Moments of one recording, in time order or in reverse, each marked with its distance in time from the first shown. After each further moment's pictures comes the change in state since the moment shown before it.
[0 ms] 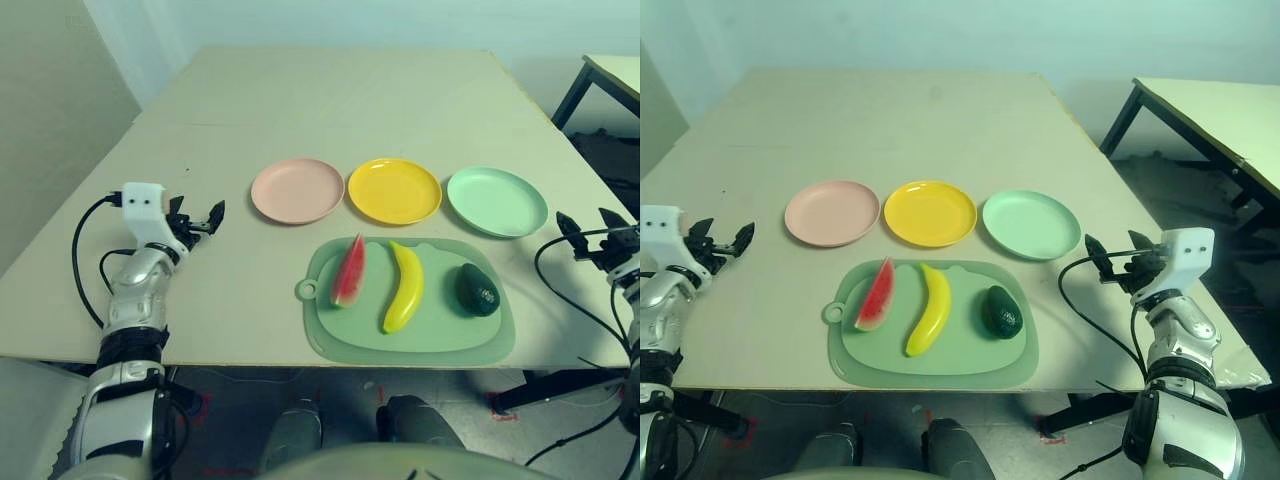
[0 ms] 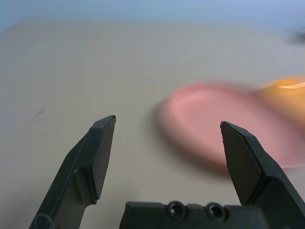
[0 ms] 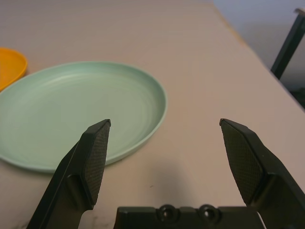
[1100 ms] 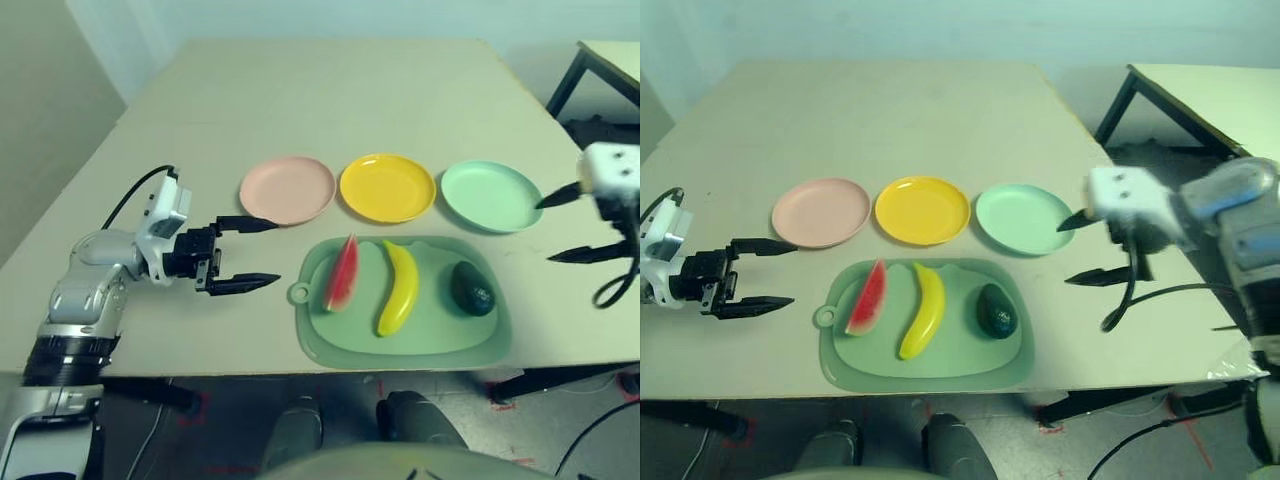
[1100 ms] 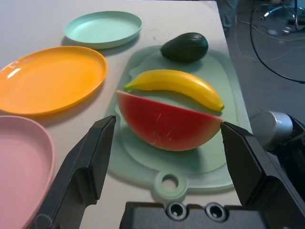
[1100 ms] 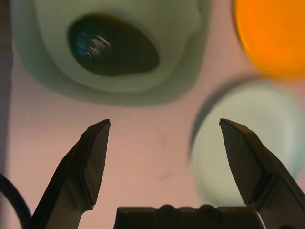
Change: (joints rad) left arm -0.029 0.229 -0.257 -0.225 -0.043 0.162 -0.619; right arm -0.337 -0.436 0.866 -0.922 -0.192 0.191 0.791
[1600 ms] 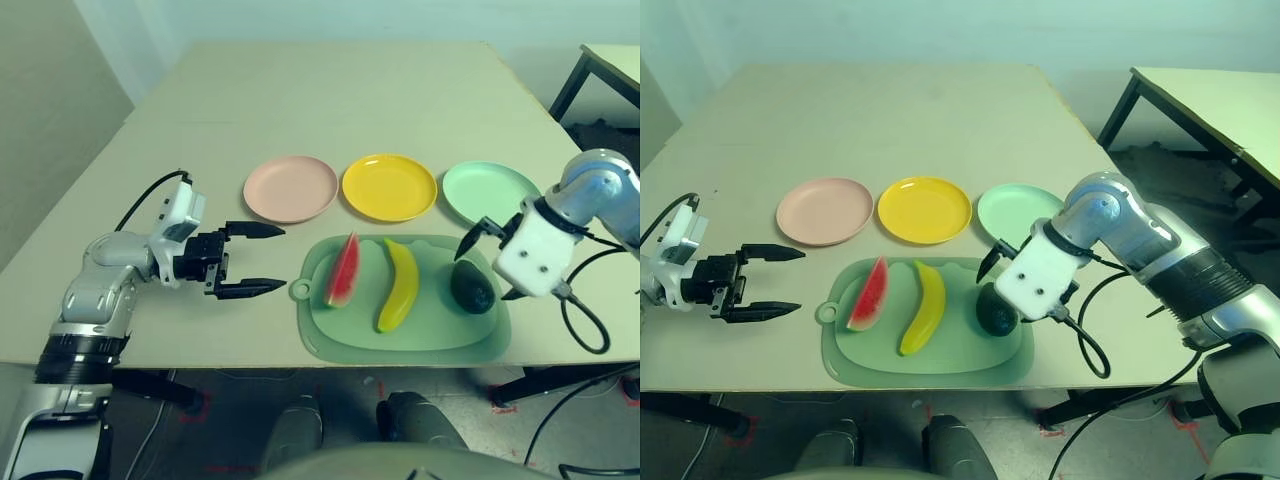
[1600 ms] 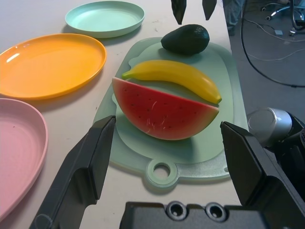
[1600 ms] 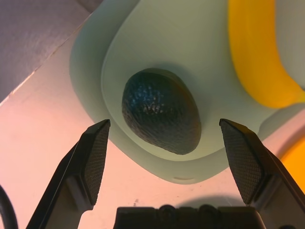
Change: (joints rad) left arm 0.007 -0.007 -0.014 -0.003 0.018 0.010 0.003; right arm -0.124 0.011 0.416 -0.057 -0.003 -0.362 0.003
